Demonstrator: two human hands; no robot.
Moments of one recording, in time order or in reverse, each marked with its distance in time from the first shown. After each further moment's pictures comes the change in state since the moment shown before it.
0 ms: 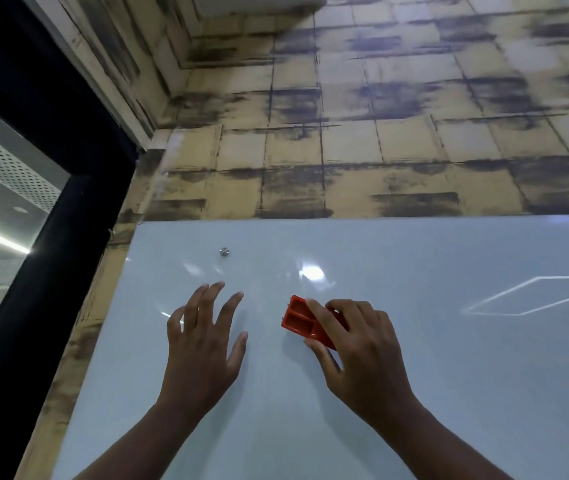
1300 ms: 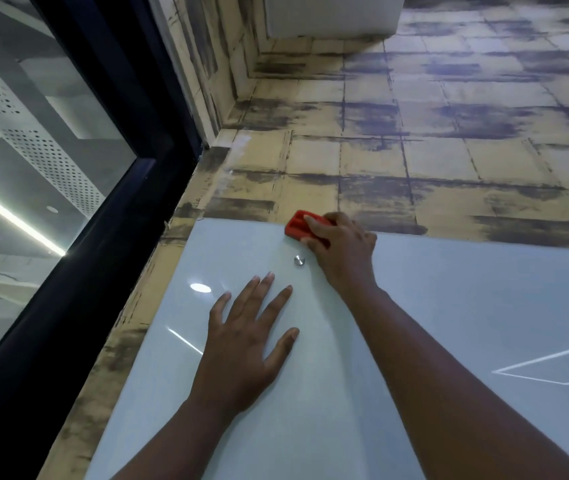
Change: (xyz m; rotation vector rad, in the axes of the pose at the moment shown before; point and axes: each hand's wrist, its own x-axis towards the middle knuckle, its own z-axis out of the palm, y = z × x) left_hand 0.019 -0.083 0.059 -0.206 0.018 0.010; right_hand 0.206 -0.052 0.152 0.211 -0.066 0.212
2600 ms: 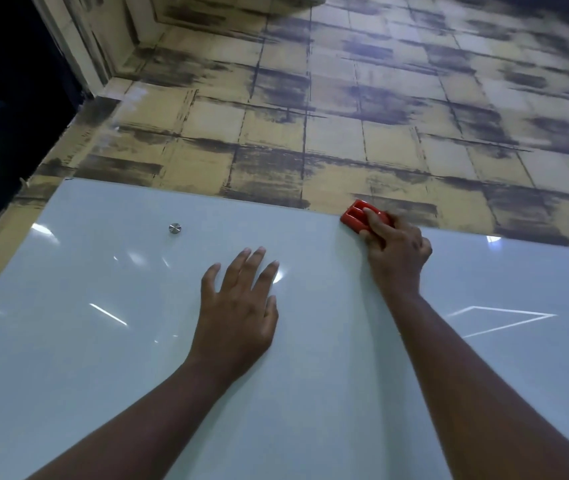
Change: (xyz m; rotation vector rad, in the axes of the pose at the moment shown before) left_hand 0.042 0.169 0.052 0.076 0.140 0.062; right_hand -0.058 0.203 -0.154 -0.181 0.157 0.306
